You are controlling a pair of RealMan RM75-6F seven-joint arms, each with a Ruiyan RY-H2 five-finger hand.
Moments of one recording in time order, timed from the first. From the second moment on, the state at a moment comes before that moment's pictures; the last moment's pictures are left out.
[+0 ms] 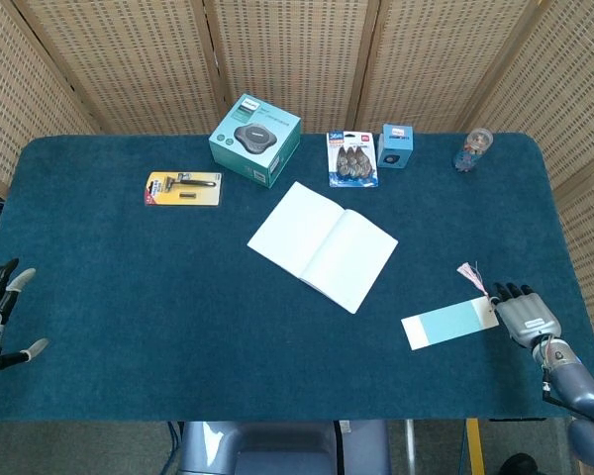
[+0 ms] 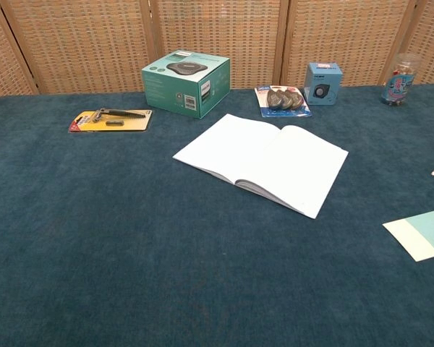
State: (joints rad) left arm -0.10 -1.06 -0.04 -1.64 1.52 1.50 -0.03; right arm 0.55 -1.12 -0.05 -1.41 -1.06 0.72 -0.48
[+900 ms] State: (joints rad) left arm -0.11 -1.08 -0.04 -1.64 1.49 1.46 0.02; right arm 0.60 -1.21 -0.16 -1.13 -1.79 0.99 0.22
